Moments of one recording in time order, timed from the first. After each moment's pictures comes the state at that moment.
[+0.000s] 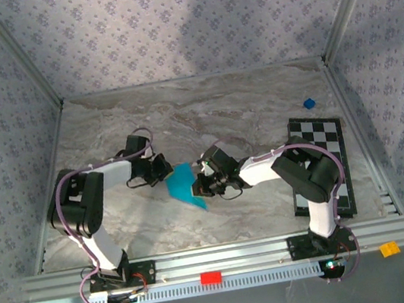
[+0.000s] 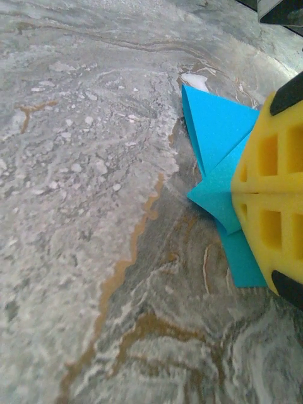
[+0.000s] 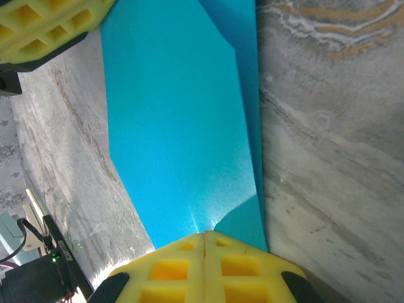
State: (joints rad) left arm -0.31 1.74 0.85 -0.21 0.46 -0.78; right arm 0.82 1.86 0.85 0.16 -0.47 0.90
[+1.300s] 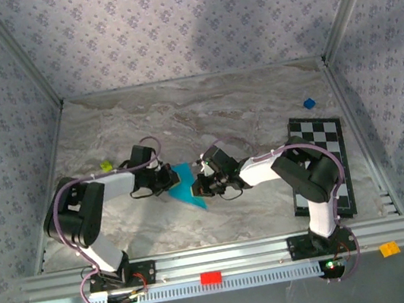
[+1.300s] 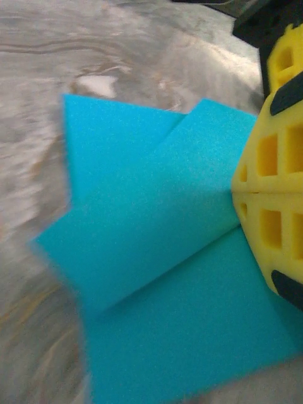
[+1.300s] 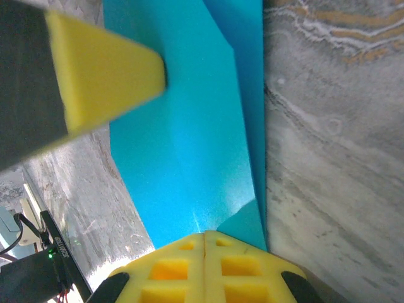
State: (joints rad) left arm -0.37 1.66 0.72 -0.12 0.50 -0.73; right arm 0.82 1.86 0.84 0.18 -0.48 0.87
